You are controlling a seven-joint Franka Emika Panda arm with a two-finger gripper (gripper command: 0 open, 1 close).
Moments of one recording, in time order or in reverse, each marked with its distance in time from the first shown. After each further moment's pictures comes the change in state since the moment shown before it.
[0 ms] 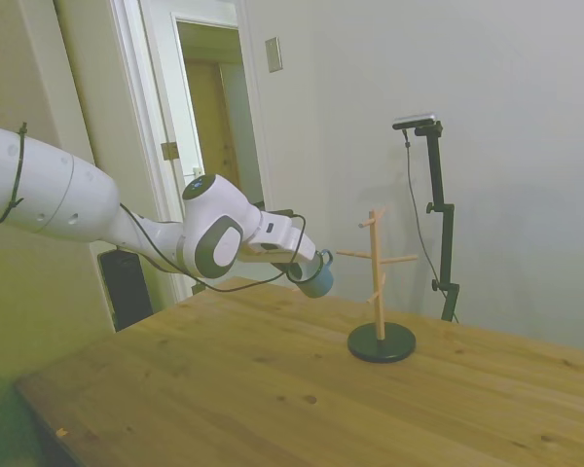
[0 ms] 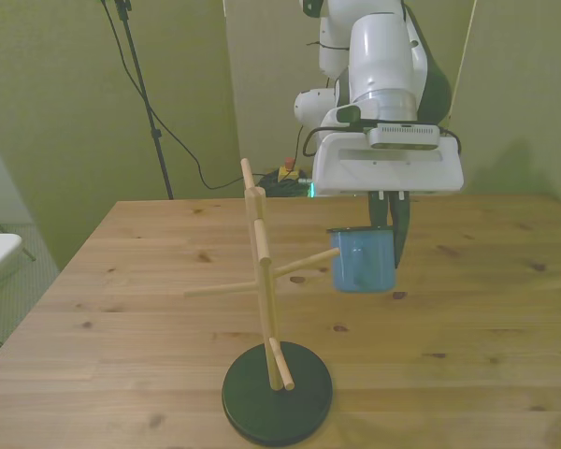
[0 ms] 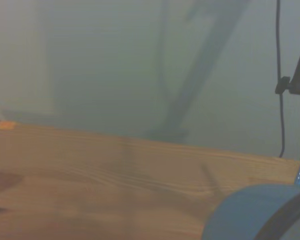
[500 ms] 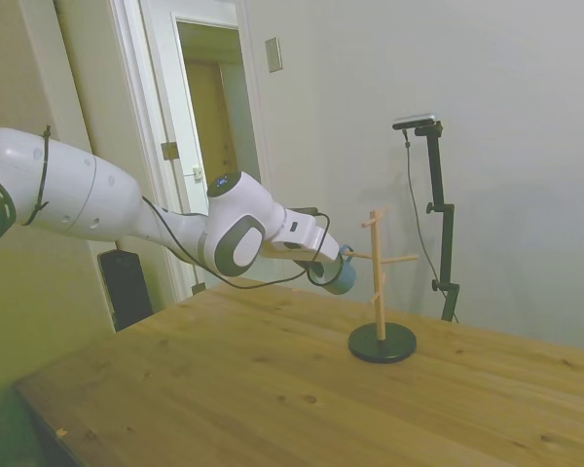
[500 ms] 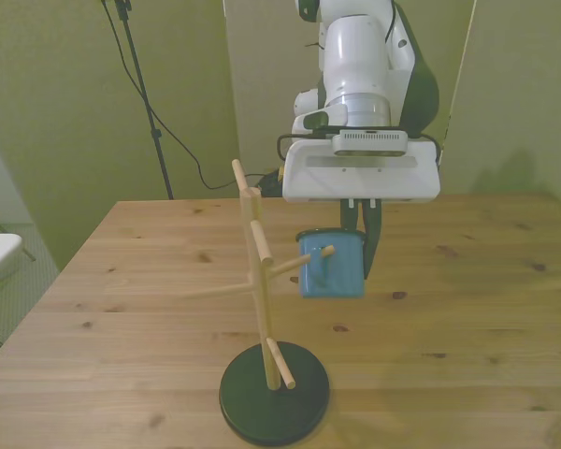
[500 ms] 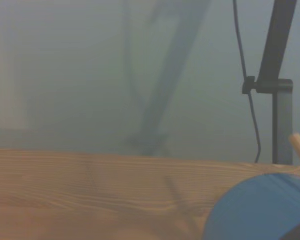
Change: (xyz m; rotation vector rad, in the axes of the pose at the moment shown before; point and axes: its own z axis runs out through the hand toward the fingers) arm 0.045 0.020 0.018 -0.002 0.022 0.063
